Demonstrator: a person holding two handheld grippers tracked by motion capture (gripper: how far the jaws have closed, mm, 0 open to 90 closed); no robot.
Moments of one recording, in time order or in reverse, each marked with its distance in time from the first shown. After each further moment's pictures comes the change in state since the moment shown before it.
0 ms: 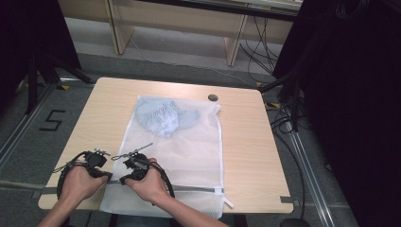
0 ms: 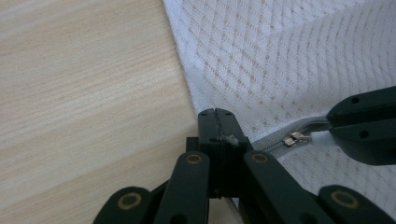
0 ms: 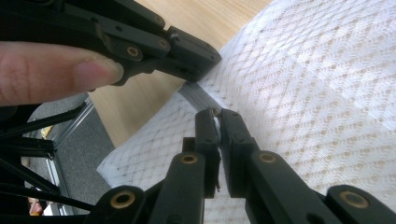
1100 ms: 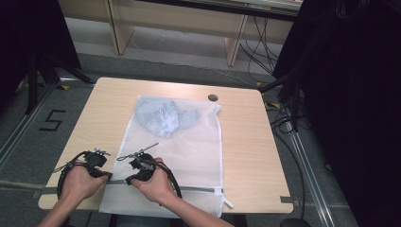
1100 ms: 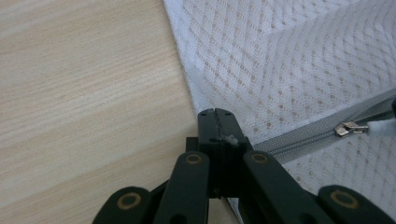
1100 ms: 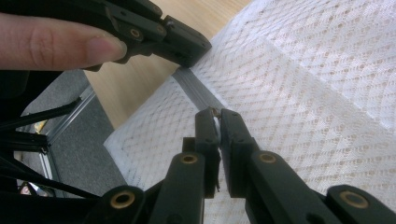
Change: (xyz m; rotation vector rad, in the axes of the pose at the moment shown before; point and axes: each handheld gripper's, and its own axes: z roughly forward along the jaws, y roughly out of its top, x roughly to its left) left arm 0.000 0.001 0.000 0.005 0.006 -0.006; right arm -0.004 -0.007 -0.021 0.007 -0.019 -0.045
